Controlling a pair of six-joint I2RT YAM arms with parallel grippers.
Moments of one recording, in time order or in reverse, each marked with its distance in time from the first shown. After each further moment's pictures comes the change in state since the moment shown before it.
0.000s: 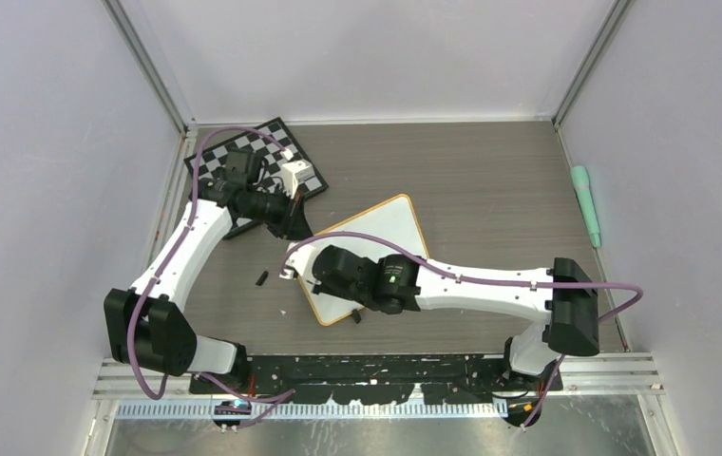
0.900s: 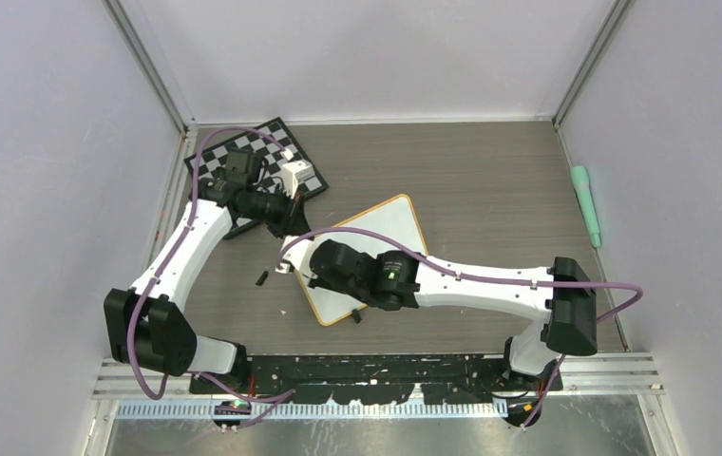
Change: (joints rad) left arm 0.000 0.000 0.002 -0.005 0.005 0.000; right arm -0.001 0.002 0.042 0.010 0.016 -0.024
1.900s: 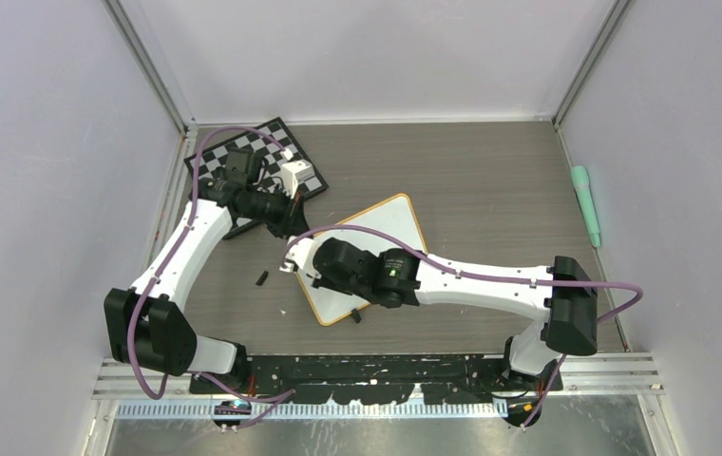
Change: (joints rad) left arm 0.000 0.001 0.000 0.002 -0.016 0.001; right arm -0.032 0.002 -0.019 -0.012 -0.044 0.012
